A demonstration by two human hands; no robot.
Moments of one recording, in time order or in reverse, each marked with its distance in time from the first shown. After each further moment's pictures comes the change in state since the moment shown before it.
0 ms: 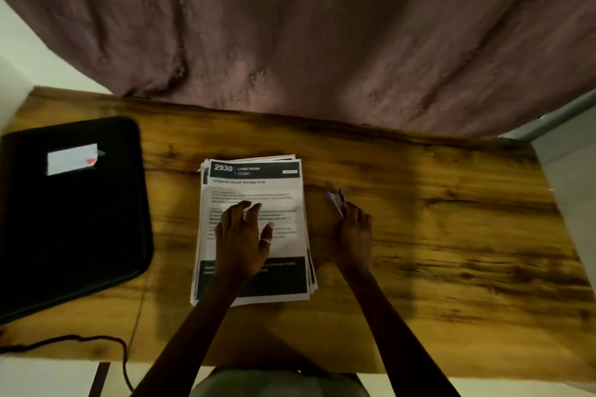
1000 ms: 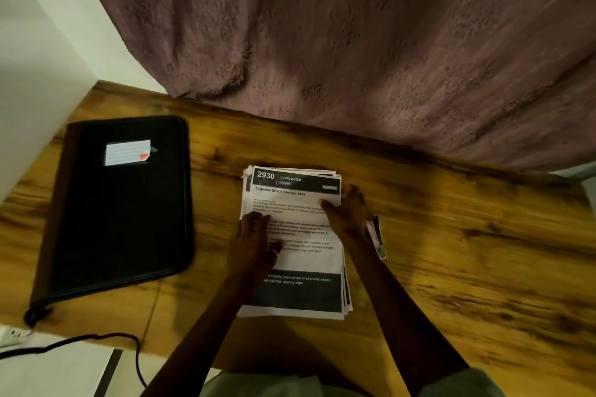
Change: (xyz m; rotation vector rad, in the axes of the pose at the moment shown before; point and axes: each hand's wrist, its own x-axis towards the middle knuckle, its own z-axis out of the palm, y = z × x) left_hand 0.001 -0.059 -0.012 -0.146 -0.087 -0.106; right_hand 0.079 -0.091 0.046 0.322 -0.141 0.207
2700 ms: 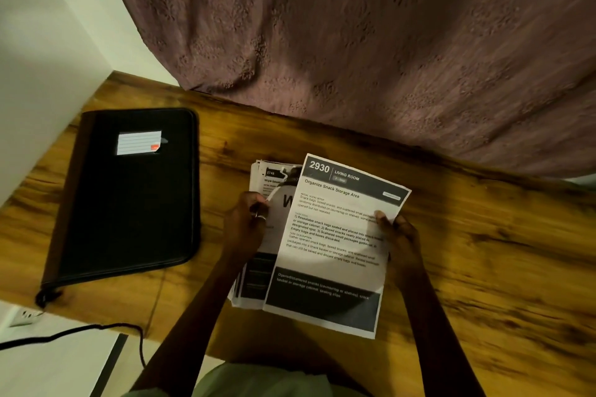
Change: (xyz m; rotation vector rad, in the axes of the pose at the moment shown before) left_hand 0.019 -0.005 -0.027 -0.515 0.221 -0.041; right_hand -0.051 0.050 -0.086 0.881 -0.232 0.099
